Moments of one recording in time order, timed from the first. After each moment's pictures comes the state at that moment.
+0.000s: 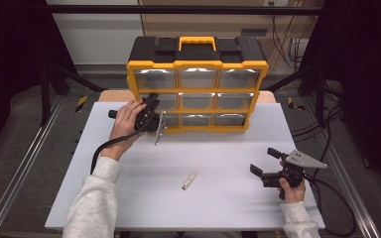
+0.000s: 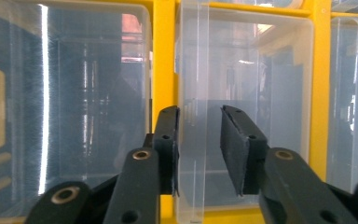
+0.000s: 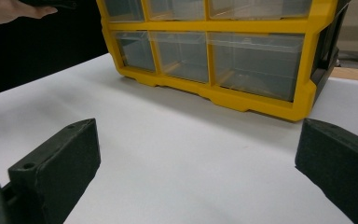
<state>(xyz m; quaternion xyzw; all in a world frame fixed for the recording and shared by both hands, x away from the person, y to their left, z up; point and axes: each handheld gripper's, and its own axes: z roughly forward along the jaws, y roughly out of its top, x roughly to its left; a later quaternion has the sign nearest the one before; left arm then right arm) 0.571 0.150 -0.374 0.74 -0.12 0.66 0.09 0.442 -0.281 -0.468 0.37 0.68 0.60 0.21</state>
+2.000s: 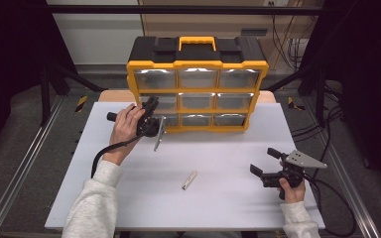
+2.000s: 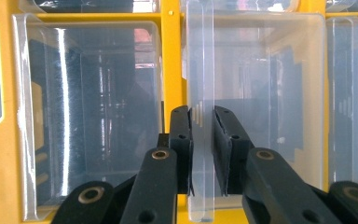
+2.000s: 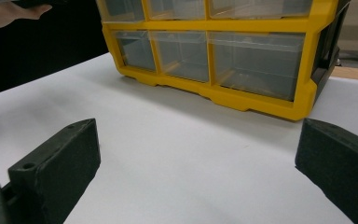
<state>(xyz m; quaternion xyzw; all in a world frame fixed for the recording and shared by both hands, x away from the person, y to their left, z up) 0.555 0.150 -0.378 0.72 -0.14 0.68 0.08 0.443 -0.281 -0.468 0.37 0.68 0.60 0.21</state>
